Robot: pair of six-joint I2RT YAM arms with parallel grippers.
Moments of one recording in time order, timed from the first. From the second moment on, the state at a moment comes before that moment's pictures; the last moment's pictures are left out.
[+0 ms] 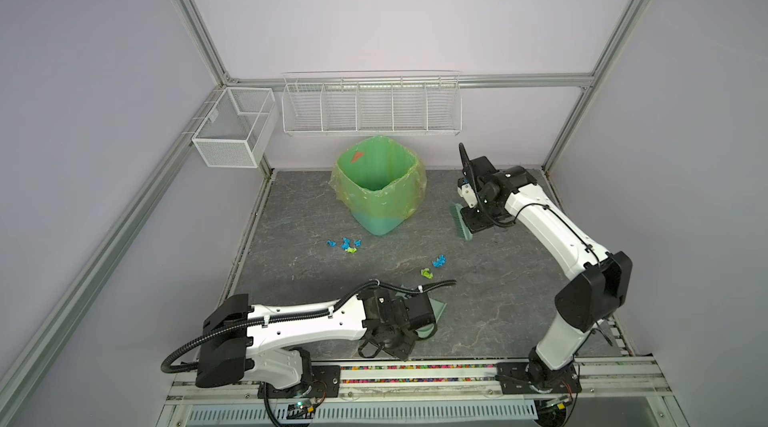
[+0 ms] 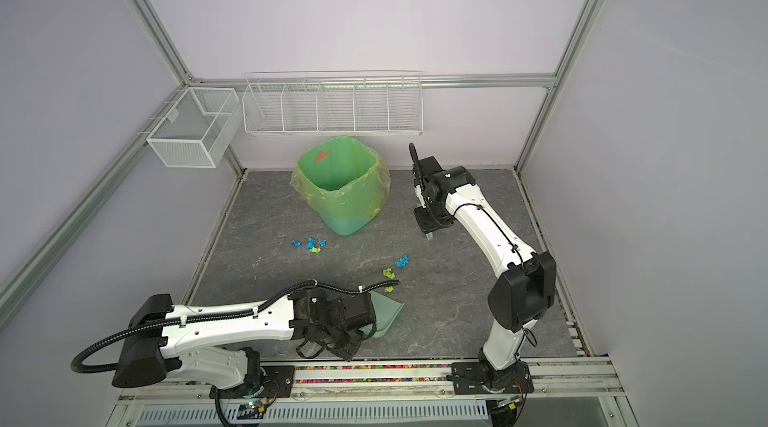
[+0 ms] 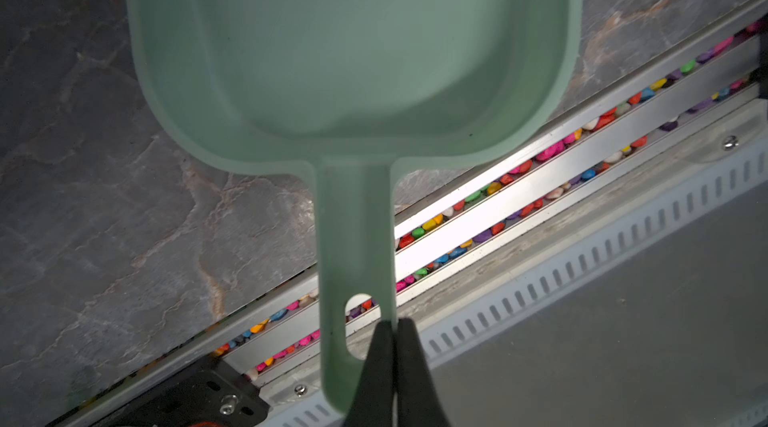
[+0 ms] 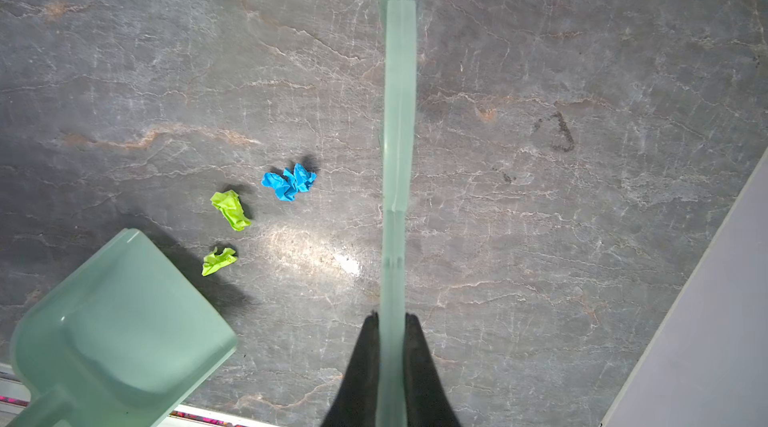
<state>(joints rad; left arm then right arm) -1.38 1.38 1.00 -1.02 0.05 -0.81 0.46 1.76 1.76 -1.32 0.10 0.06</state>
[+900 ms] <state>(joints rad) -1.25 1.45 1.01 -1.00 0.06 -0.74 0.54 1.82 1.67 -1.31 0.04 0.05</state>
